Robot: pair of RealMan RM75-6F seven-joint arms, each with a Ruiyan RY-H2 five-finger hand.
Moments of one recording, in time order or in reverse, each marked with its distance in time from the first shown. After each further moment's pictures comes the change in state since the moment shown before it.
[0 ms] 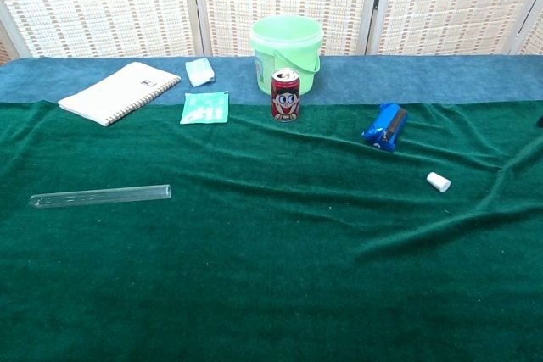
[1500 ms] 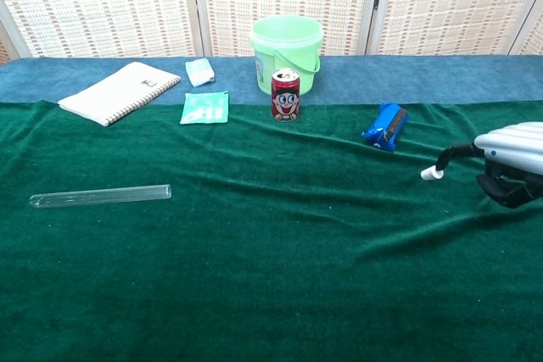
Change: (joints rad) left arm 0.000 -0.012 0.006 0.035 -0.020 -0.025 -0.023; right arm 0.228 -0.200 0.006 0.161 0.187 -0.250 -0.123
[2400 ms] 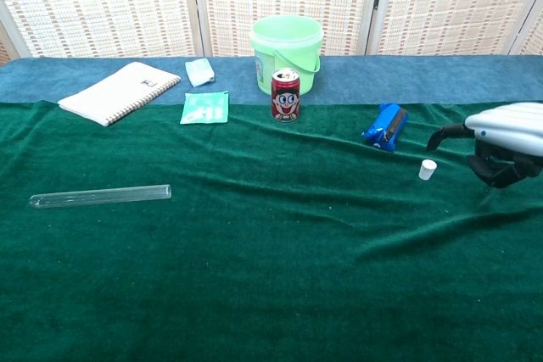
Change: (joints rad) left arm 0.002 -0.002 0.000 0.015 -0.008 -0.005 -0.008; right arm 0.033 0.015 0.008 -0.037 0.027 0.051 -0.014
